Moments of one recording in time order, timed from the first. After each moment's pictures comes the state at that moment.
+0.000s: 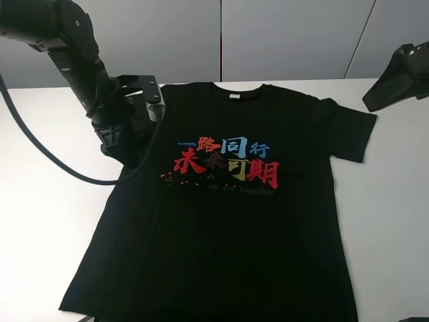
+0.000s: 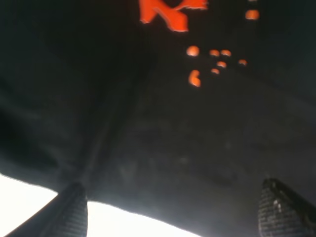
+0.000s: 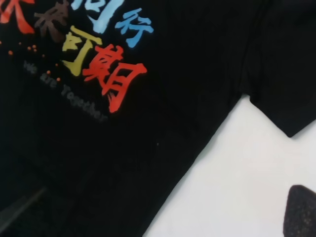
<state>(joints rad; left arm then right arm) -0.52 2.00 -1.30 -0.22 0.92 1.00 -0.04 1.28 -1.01 0.36 1.12 -0.56</state>
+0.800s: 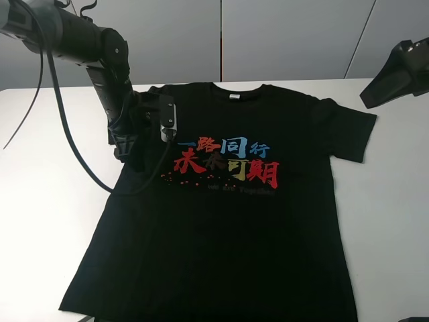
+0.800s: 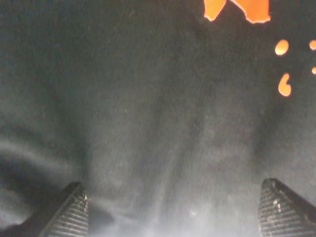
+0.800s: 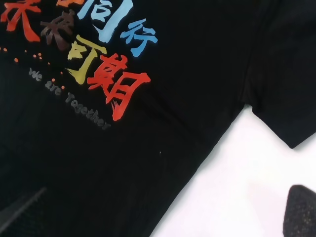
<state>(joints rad) -0.57 2.17 -1.43 -0.05 0.88 1.04 -0.04 1.28 -1.01 0.38 1.10 -0.58</state>
